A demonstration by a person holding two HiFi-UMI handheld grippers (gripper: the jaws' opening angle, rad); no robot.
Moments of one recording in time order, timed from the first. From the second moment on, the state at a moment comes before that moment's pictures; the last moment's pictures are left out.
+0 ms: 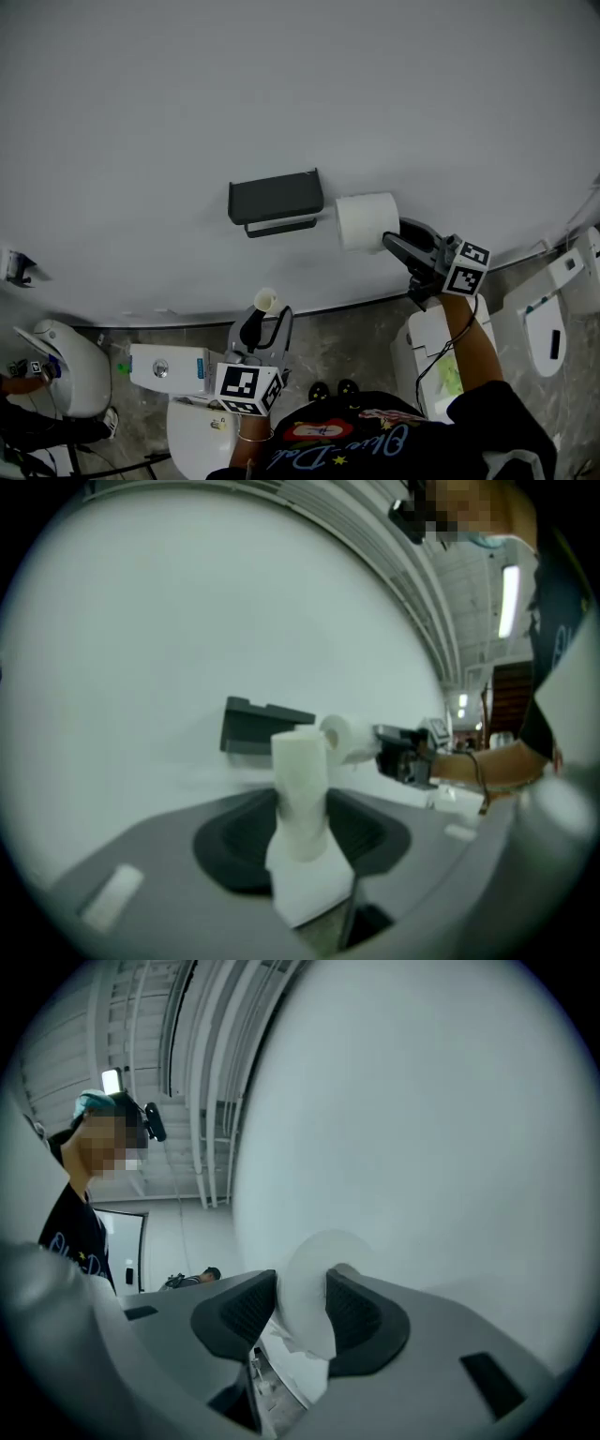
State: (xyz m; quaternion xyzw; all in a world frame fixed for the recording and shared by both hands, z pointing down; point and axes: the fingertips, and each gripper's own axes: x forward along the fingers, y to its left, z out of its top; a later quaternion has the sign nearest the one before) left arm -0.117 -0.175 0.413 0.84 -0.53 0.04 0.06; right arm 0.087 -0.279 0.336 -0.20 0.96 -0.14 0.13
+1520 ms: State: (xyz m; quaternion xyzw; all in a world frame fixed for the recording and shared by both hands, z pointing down) left arm -0.144 -0.167 0.414 0.82 -0.56 0.02 0.07; right arm -0.061 -0.292 0.389 -0.16 0.98 -0.11 0.03
